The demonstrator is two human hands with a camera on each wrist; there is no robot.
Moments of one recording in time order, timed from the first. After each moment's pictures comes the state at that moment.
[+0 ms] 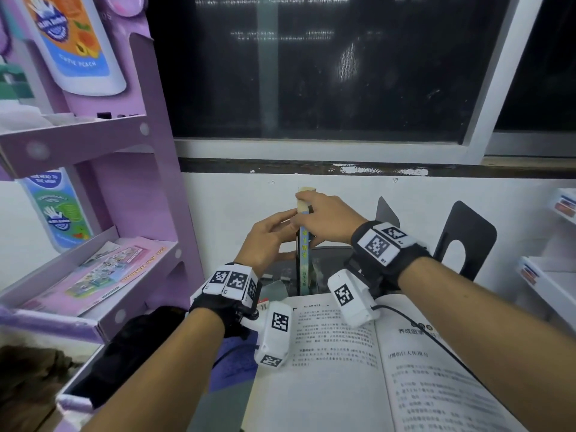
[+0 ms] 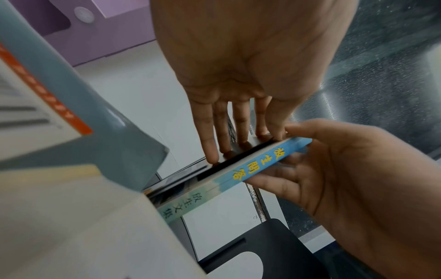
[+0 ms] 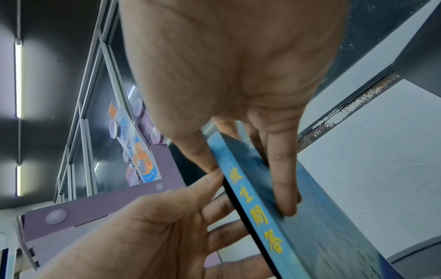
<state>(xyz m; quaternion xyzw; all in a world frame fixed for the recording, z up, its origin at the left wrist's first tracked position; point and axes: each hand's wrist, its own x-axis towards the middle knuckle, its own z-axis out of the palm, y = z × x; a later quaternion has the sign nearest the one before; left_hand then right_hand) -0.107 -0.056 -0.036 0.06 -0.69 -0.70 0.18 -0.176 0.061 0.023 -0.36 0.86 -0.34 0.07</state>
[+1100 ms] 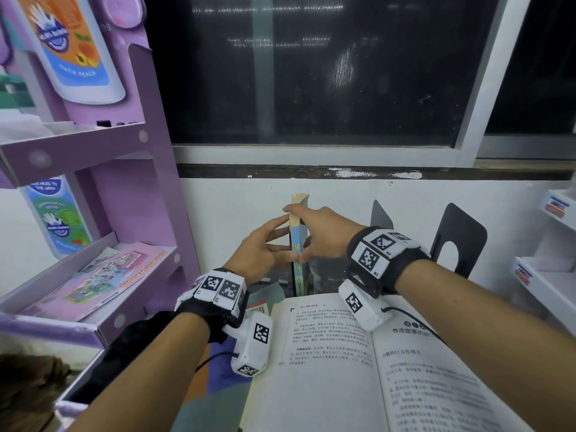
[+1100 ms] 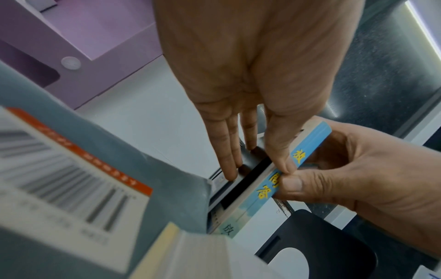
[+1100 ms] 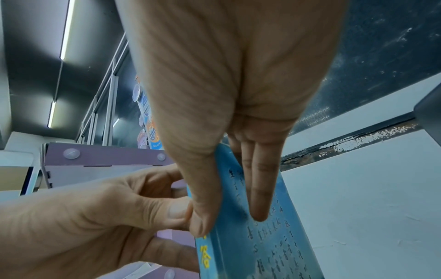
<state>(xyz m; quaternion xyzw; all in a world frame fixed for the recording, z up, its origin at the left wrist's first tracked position) -0.099 -0.070 -0.046 0.02 -0.78 -0.61 0.14 -0.181 0.070 0.011 -0.44 0.89 -0.14 0.04</state>
